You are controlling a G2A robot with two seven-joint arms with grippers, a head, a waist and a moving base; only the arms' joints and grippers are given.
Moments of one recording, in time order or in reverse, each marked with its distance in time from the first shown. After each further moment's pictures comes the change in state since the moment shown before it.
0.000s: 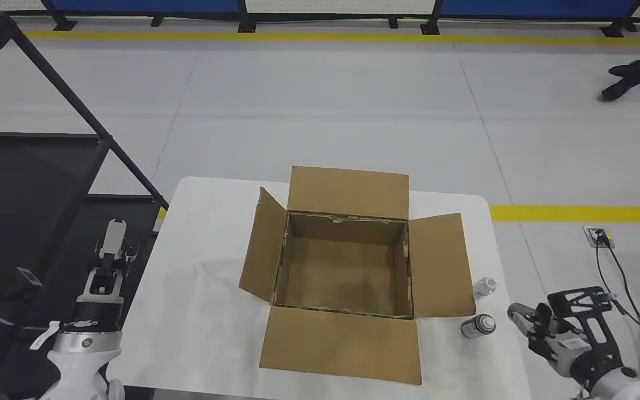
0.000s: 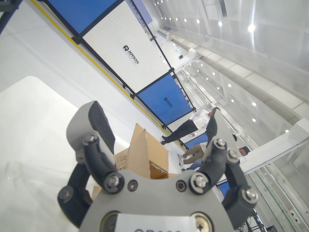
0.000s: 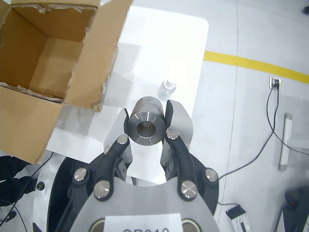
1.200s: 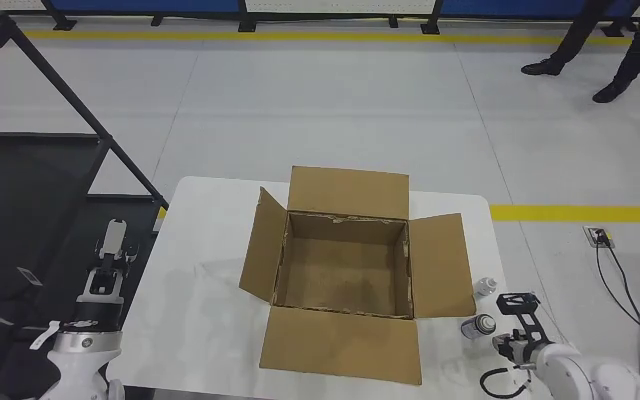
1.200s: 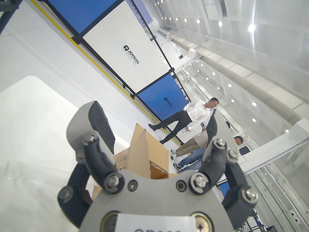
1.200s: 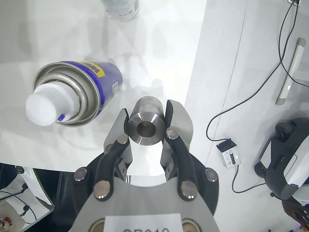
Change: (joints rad) left arm 0.000 0.000 0.000 0.000 0.000 0.000 0.000; right arm 0.311 0.034 -0.324 0.529 -0.250 0.072 0.148
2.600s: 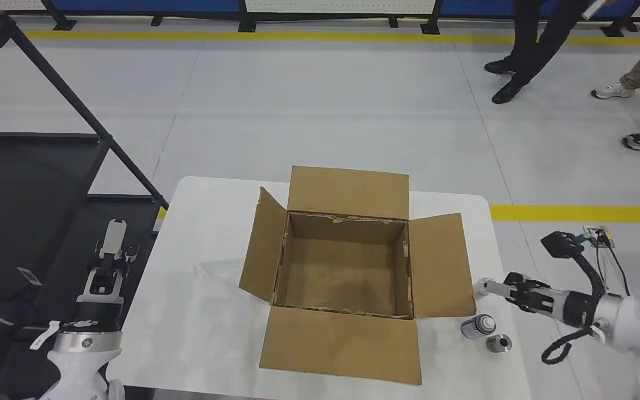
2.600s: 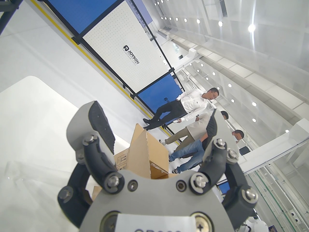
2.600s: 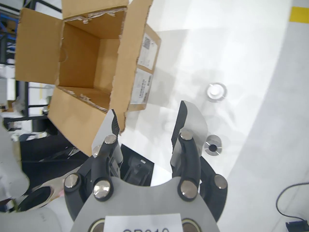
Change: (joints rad) left arm 0.000 0.000 0.000 0.000 0.000 0.000 0.000; right arm 0.281 0.062 0.195 -0.009 0.841 -0.066 0.291
